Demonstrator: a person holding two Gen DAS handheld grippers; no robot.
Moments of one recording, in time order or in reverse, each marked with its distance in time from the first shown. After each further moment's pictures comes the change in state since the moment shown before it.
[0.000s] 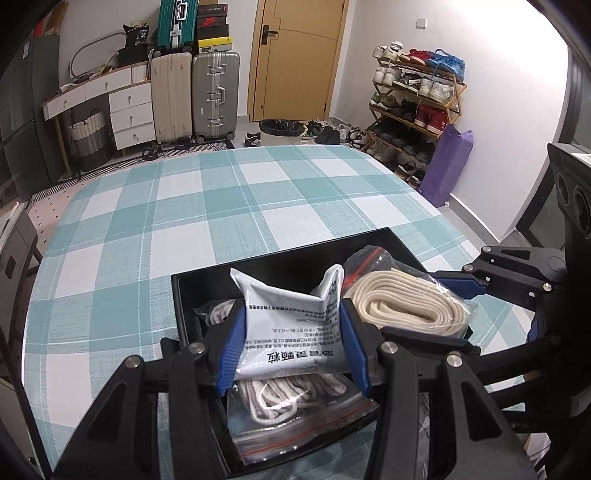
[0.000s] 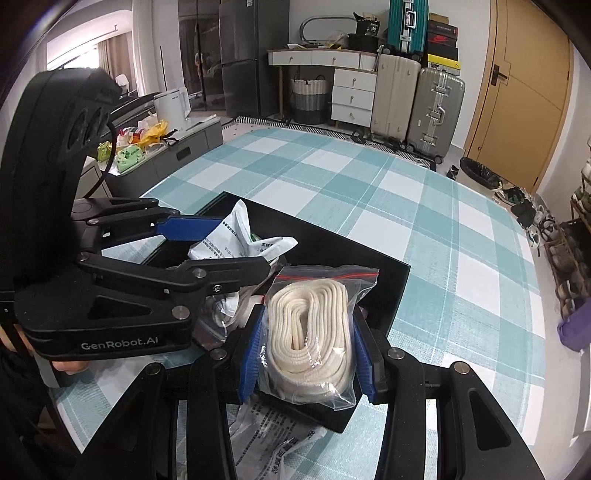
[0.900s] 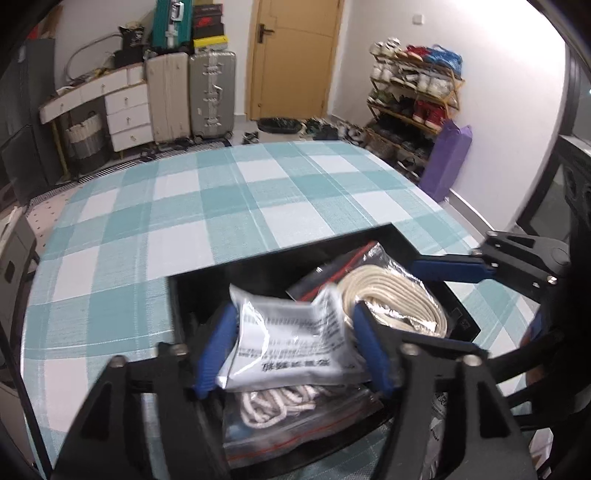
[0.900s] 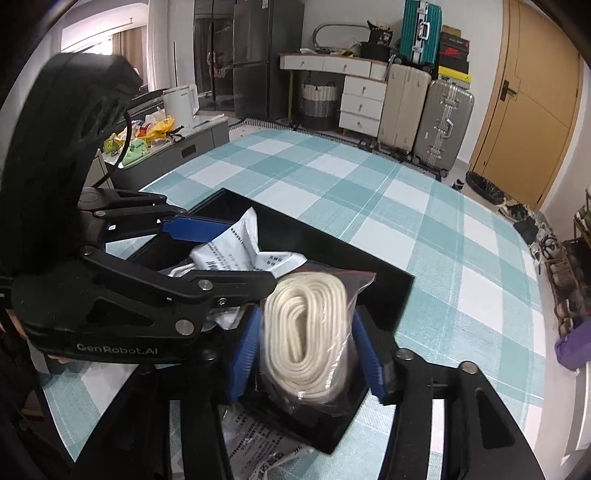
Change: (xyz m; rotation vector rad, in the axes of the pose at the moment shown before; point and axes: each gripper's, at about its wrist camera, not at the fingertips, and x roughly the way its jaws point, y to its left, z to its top) left arm 0.002 0.002 0.000 0.006 -0.010 0.012; right arm -0.002 -0.002 -0.004 -0.052 -0.060 -0.015
